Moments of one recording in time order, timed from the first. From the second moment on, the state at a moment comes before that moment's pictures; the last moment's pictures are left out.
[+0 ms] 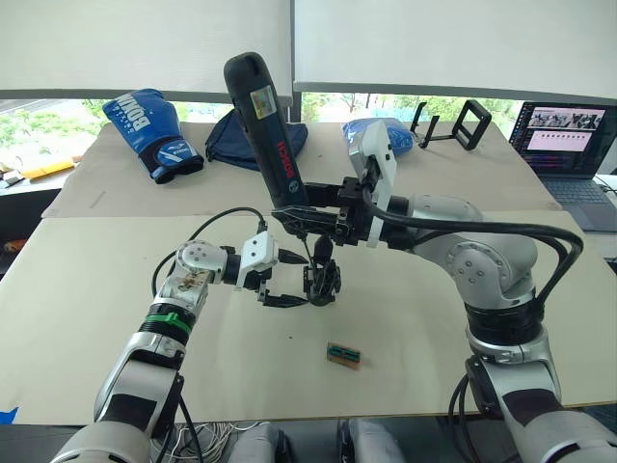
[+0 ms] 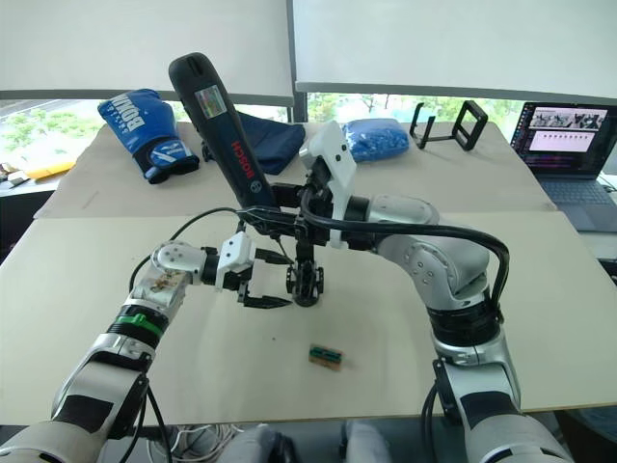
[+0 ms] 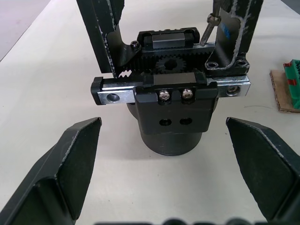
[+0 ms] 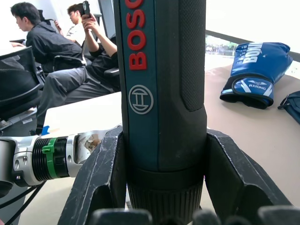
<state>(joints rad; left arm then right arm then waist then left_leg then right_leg) -0.75 0.43 -0.18 0.64 -0.14 -0.18 -1.40 -0.85 -0.38 0.10 -0.29 0.69 0.89 0.66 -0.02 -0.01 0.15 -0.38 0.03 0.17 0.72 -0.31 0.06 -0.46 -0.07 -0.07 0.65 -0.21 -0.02</state>
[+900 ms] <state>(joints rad) -0.75 0.43 -0.18 0.64 -0.14 -0.18 -1.40 -0.81 -0.38 0.10 -0.30 0.69 0.91 0.65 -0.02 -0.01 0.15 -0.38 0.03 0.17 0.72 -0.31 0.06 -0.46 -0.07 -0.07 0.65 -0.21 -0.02</state>
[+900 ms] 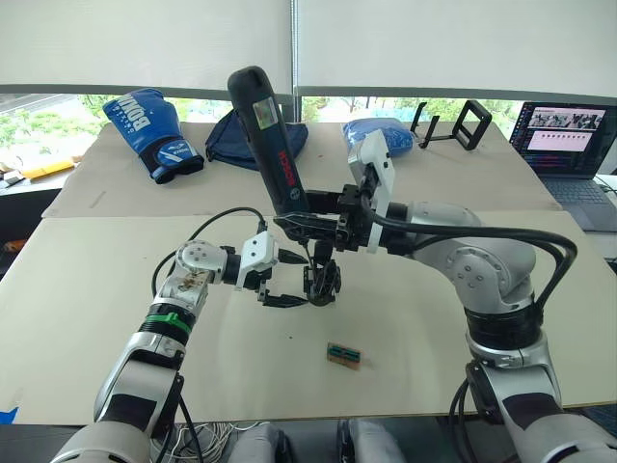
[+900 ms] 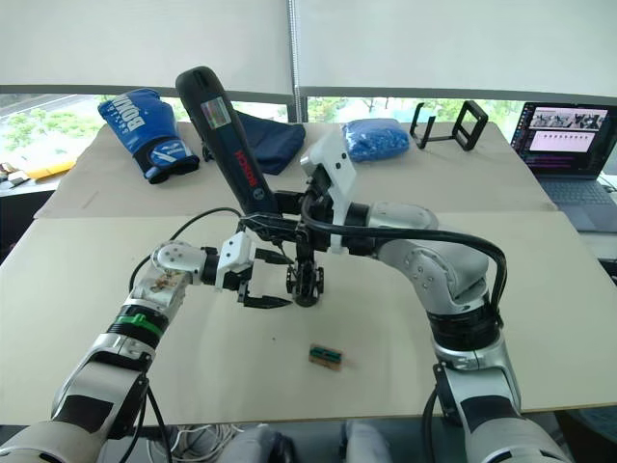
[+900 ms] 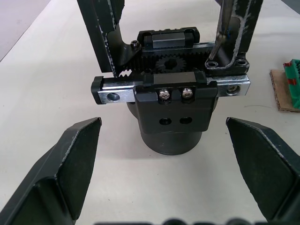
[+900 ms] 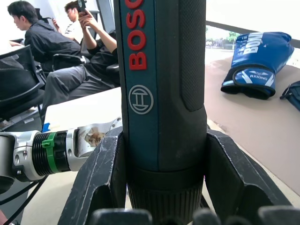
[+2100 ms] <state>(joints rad) -0.75 0.43 -0.18 0.64 -0.14 -0.18 -1.40 -0.84 -0.37 0.10 -0.29 0.69 0.91 0.67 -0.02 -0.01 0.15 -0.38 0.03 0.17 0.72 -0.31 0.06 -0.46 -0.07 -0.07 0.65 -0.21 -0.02</state>
